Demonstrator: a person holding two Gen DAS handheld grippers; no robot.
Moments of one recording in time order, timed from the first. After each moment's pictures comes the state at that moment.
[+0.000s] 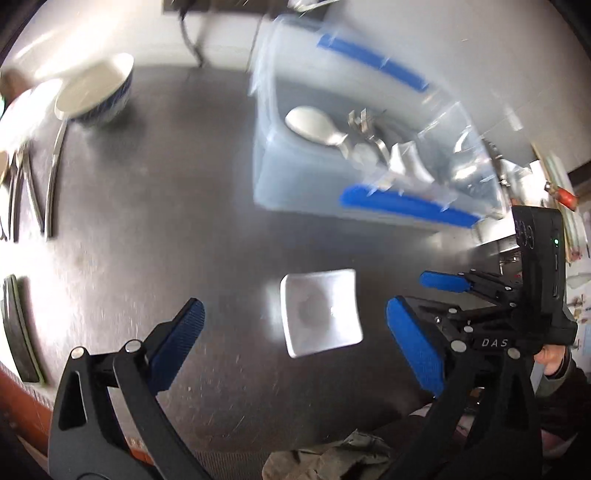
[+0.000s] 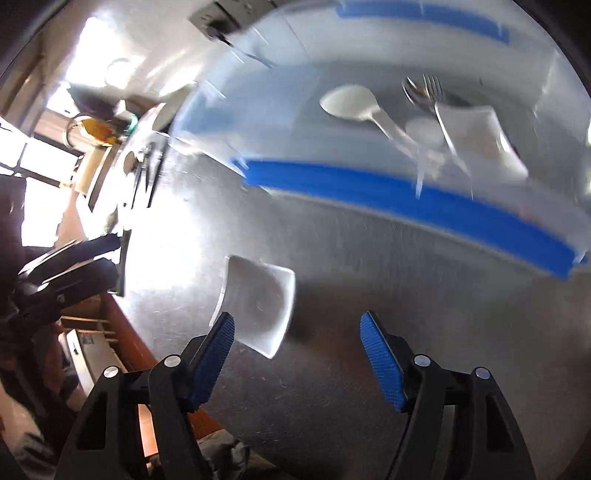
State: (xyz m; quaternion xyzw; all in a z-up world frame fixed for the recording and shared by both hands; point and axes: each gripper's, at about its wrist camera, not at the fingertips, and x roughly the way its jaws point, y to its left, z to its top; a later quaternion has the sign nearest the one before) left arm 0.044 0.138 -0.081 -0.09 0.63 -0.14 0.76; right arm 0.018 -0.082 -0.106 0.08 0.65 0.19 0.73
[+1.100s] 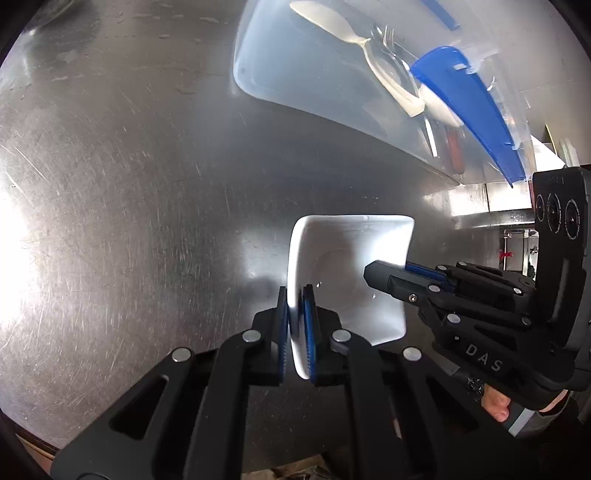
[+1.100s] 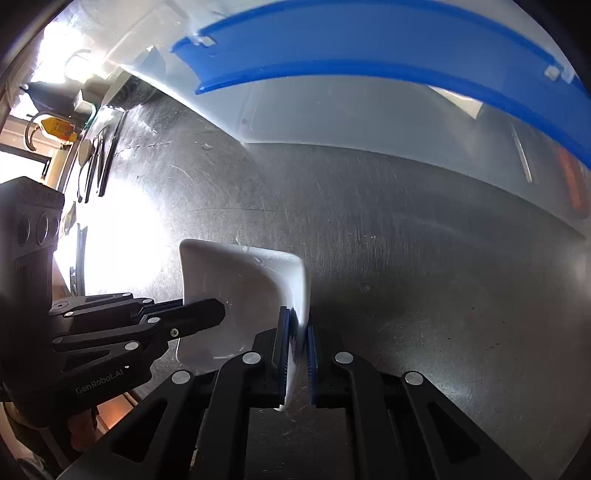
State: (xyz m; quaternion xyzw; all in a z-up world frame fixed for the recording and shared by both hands) left arm 0.042 0.105 -0.185 -0.13 0.68 -0.20 0.69; right arm 0.006 -0.045 -0.150 0.07 0.67 0.15 0.72
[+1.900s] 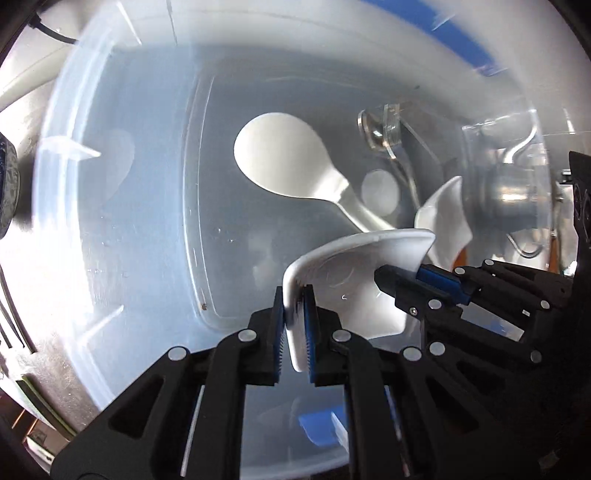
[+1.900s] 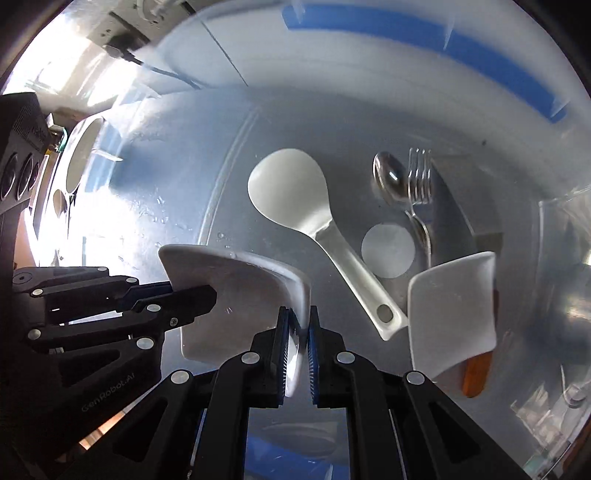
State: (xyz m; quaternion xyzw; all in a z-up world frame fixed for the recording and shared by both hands) left arm 0.239 0.029 -0.148 -0.02 0.75 -0.16 0.65; right arm 0.195 -0.088 -0.111 0.02 0.71 0.13 0.69
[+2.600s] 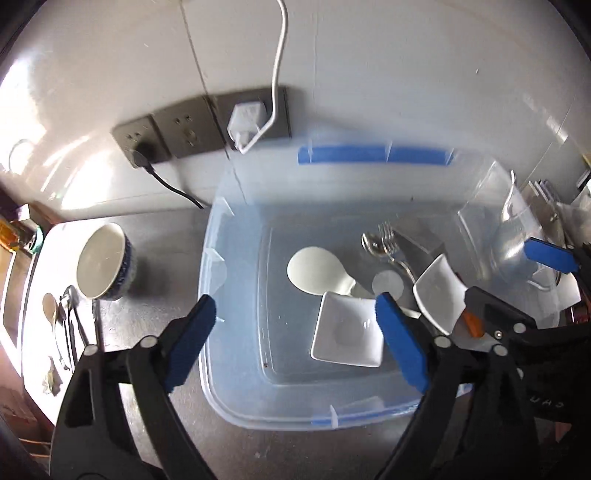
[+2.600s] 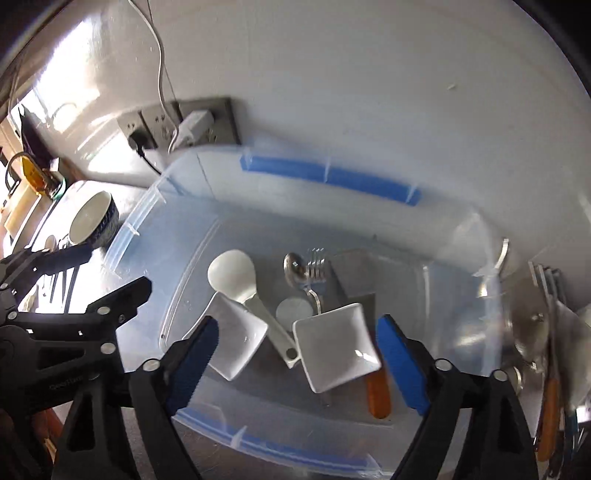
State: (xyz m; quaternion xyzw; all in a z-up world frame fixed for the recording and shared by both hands) left arm 0.142 0.014 -0.008 0.06 0.48 -0.06 0.87; right arm 0.099 -0.156 0.009 -0.03 0.49 0.05 0.87
